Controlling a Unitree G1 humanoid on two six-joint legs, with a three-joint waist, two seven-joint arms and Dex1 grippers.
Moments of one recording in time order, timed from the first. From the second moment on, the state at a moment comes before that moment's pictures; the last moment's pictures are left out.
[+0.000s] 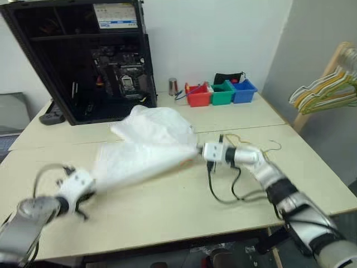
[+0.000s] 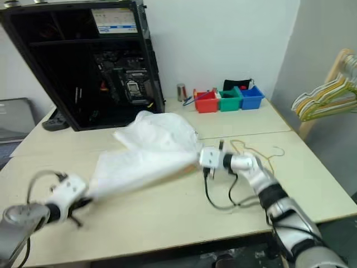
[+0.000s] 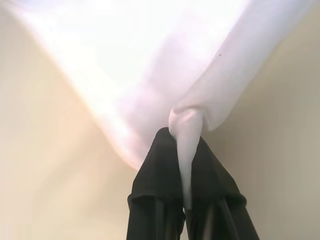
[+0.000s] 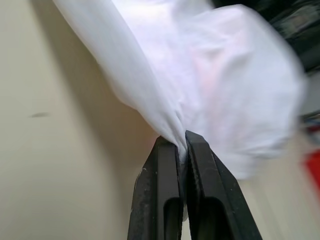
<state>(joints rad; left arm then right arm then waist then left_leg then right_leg) 0.29 1.12 0.14 -0.13 -0.21 0.51 -0.75 -0.58 -0.40 0.46 0.43 -0.22 -0.22 0.80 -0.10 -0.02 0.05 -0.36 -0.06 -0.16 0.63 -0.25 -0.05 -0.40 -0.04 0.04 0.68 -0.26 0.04</state>
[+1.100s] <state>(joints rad) 0.26 1.30 0.05 -0.06 -0.05 0.21 -1.19 -0.26 -0.70 0.48 -0.35 -0.12 0.47 1.09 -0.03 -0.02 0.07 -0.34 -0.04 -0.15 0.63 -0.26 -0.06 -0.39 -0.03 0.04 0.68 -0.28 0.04</state>
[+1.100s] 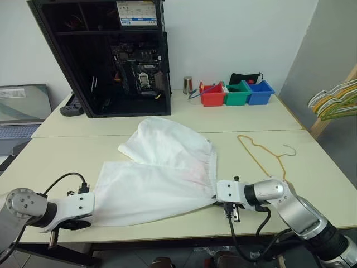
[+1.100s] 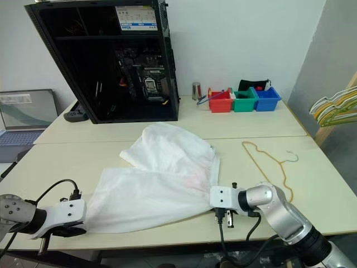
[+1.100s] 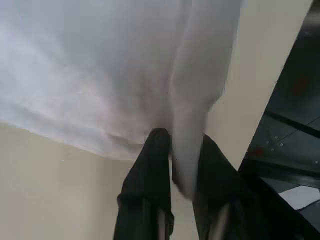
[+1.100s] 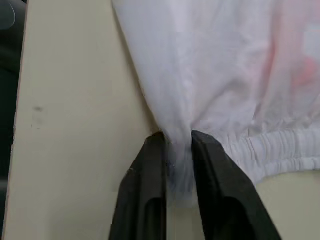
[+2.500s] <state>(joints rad) -0.62 0.39 -0.29 -0.01 -0.24 0.46 -1.03 -0.34 -0.78 -0.07 -0.16 0.14 1.18 0.69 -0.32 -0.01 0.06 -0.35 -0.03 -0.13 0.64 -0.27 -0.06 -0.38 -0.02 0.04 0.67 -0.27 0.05</state>
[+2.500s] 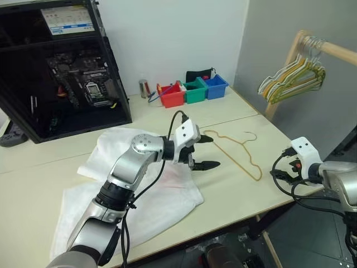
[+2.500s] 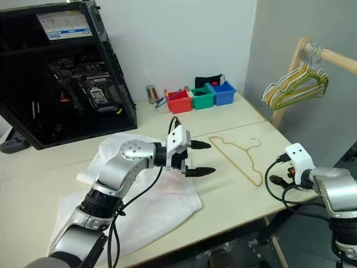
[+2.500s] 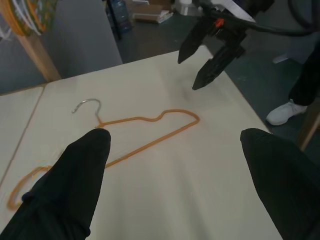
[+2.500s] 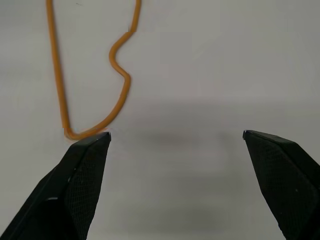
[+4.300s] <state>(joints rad) -0.41 0.56 -0.20 -0.24 -0.27 0.60 -0.86 -0.48 -0.65 0.02 0.21 0.16 1.05 0.69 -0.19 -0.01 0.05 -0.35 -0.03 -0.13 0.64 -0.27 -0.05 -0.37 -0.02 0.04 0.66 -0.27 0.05</state>
